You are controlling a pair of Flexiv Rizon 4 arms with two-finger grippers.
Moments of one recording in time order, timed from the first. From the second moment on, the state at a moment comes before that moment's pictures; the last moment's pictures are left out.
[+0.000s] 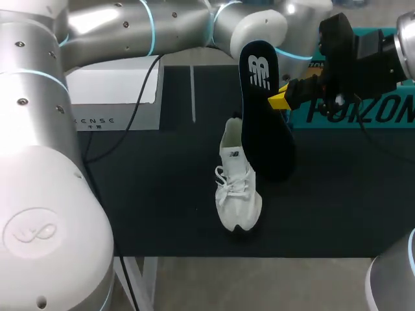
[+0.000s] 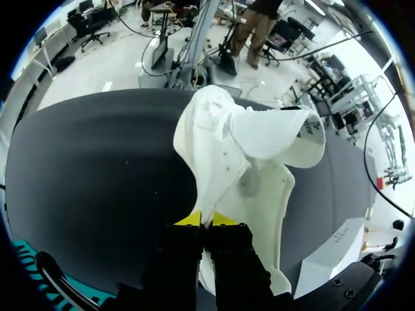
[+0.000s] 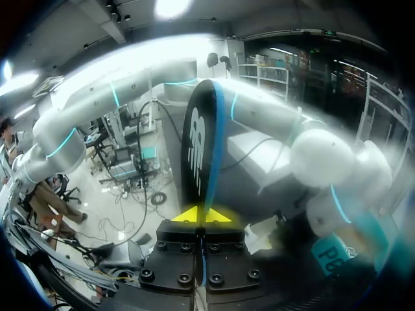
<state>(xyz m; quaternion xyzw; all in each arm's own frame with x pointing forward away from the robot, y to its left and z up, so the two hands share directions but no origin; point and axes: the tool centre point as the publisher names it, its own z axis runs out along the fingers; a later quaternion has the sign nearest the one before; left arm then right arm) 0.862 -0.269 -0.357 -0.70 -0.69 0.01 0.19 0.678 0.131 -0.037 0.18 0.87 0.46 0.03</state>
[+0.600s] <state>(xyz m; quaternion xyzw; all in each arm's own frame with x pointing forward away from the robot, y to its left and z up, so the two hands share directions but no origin) 0.885 -0.283 -0.328 -0.67 -0.73 0.08 0.10 0.678 0.131 -0.037 0.18 0.87 0.46 0.03</state>
